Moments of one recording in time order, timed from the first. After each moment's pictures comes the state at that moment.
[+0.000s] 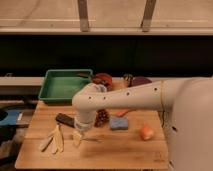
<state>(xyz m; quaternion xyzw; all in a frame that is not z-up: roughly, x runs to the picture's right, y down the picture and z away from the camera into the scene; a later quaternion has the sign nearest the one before) -0.108 0.238 0.716 -0.45 0.05 0.29 0.84</state>
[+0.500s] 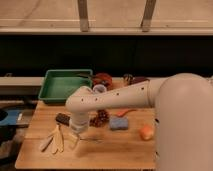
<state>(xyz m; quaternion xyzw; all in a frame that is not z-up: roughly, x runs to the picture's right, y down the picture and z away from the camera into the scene) -0.128 0.251 0.734 -0.45 0.05 0.27 0.85</state>
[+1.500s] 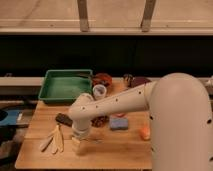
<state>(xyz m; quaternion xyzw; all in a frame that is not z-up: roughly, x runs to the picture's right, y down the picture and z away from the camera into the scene) -0.121 0.275 0.762 -0.43 0.05 0.26 0.86</state>
